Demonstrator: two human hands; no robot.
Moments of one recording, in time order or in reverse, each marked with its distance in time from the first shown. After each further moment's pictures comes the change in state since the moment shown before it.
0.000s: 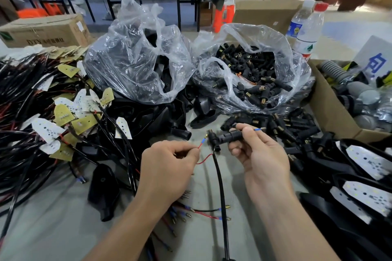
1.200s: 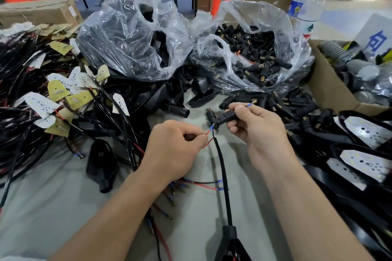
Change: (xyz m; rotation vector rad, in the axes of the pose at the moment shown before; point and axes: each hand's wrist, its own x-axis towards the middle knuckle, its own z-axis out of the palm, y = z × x) left_hand -0.004 -0.013 0.006 0.053 -0.162 0.132; right_hand 0.010 0.000 -0.008 -0.218 -0.125 -0.001
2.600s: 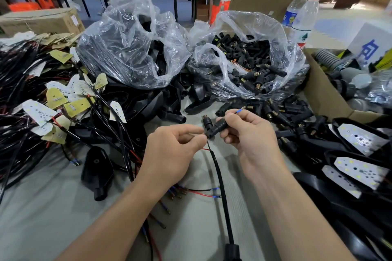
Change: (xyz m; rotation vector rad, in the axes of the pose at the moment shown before) left_hand 0.001 -0.002 0.006 -0.237 0.004 -0.134; right_hand -0.009 -0.004 0.007 0.023 -0.034 -0.006
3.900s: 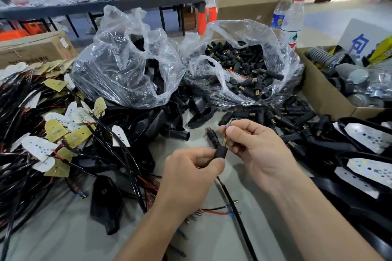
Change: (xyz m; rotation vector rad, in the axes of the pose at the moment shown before) left_hand -0.009 0.014 0.001 -0.037 -0.193 0.003; right_hand -0.003 -0.003 0.001 0.102 -0.099 0.059
